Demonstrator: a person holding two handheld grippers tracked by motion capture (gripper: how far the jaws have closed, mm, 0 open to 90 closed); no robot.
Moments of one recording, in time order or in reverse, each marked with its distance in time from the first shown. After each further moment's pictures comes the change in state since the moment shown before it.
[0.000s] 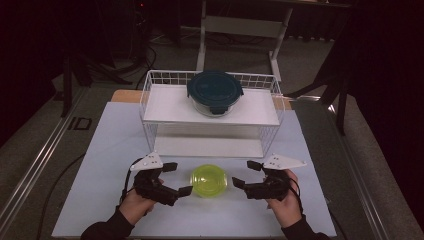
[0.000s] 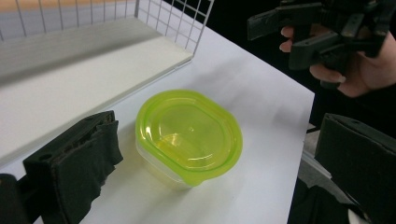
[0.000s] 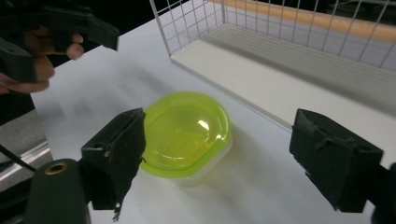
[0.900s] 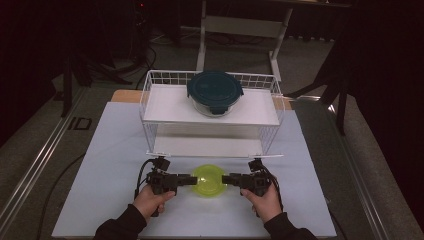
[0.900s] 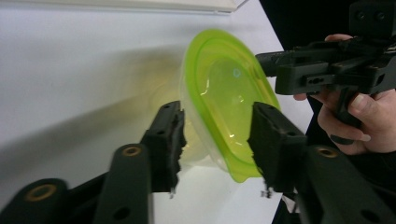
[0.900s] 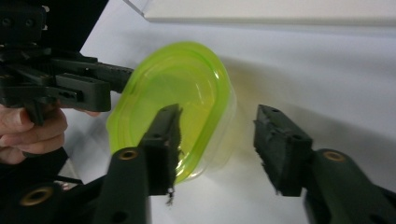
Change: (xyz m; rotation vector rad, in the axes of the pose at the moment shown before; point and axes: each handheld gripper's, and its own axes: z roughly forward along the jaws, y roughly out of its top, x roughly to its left) left arm 0.043 -0.023 0.044 0.155 -0.035 -0.488; right arm -0.024 -0.022 0.061 0.235 0.067 0.494
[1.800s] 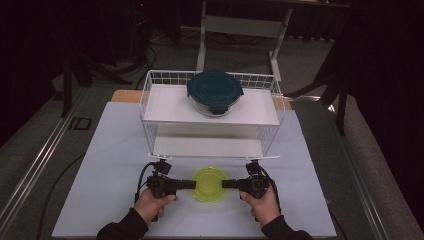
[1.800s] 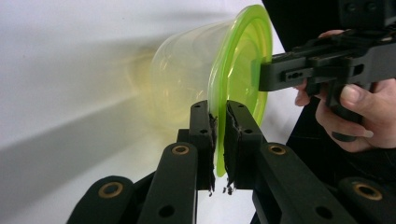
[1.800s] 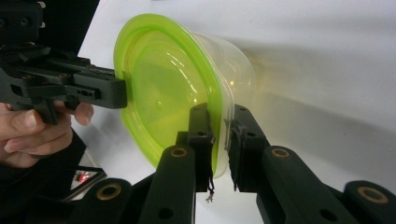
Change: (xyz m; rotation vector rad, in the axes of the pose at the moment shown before) left arm -0.010 -0.006 -0.002 0.046 -0.009 -0.018; right arm 0.010 -0.004 0.001 0.073 0.013 0.073
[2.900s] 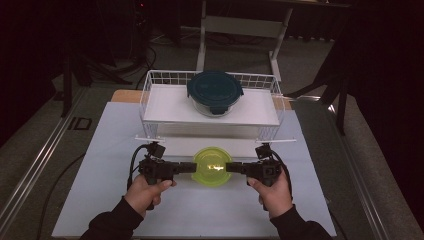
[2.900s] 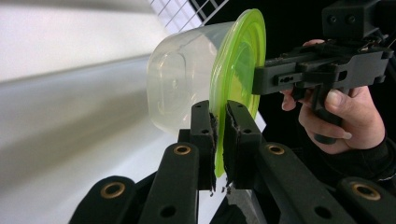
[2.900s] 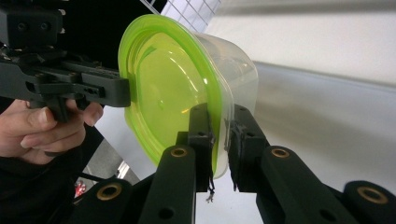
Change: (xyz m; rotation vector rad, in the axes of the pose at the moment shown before) left arm -0.059 0.039 -0.052 -0.110 -0.055 0.109; right arm 0.054 0.034 -0.061 -0.109 0.025 -0.112
